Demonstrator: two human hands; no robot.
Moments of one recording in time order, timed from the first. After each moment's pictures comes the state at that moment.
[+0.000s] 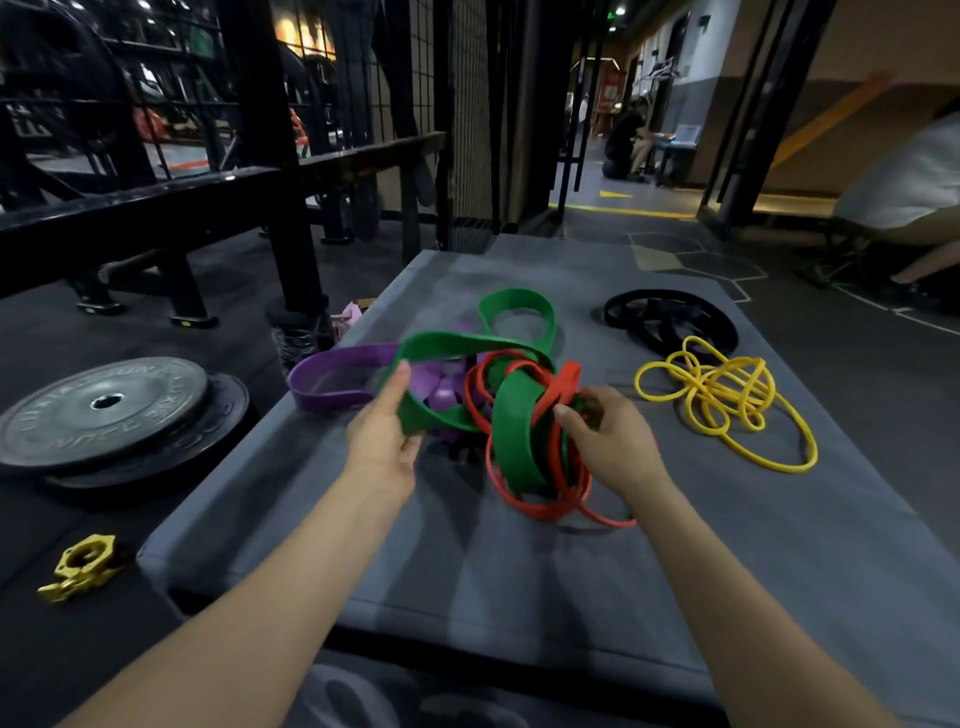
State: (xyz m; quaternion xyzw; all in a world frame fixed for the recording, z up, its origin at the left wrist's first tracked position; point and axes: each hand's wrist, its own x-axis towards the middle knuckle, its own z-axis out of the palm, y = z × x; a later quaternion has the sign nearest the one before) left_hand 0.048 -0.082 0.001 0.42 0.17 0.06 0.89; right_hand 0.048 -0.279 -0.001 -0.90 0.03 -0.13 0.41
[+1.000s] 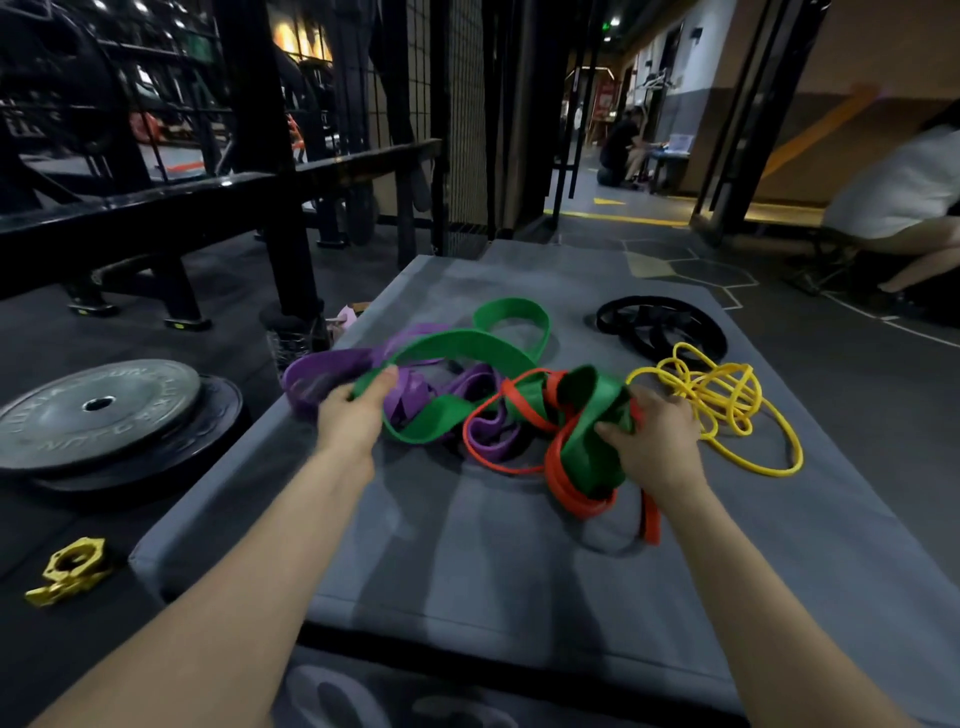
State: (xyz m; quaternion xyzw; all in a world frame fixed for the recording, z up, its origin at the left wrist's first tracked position) left_hand 0.081 -0.053 -0.011 0.58 0.18 0.13 0.79; right_hand 0.044 -0.316 0.007 -0.93 0.10 -0.15 0.32
